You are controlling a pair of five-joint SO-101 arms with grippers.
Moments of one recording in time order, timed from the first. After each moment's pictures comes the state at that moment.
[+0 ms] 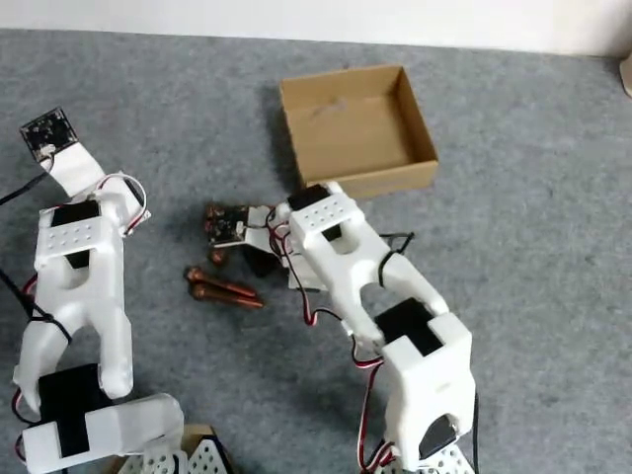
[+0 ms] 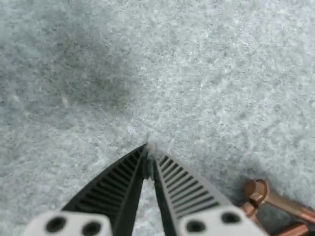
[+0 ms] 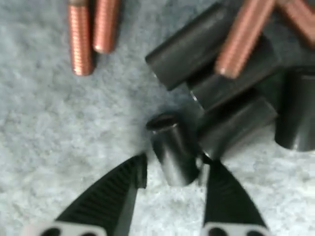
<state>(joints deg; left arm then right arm) -22.5 -8.7 34.8 37.1 23.1 -34.5 25.7 7.3 69.3 60.3</state>
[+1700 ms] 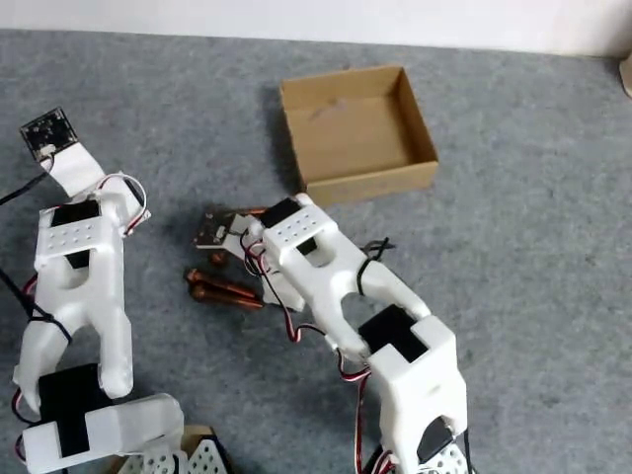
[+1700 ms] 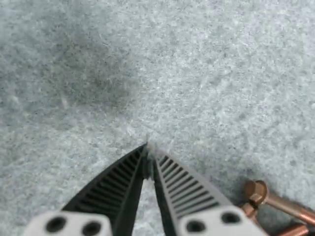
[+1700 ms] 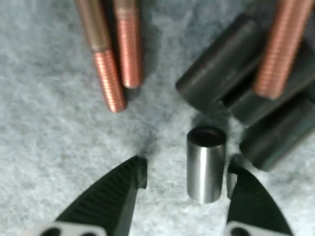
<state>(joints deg) -22.5 -8.7 34.8 37.1 23.1 -40.4 27.2 4.6 69.7 40.9</state>
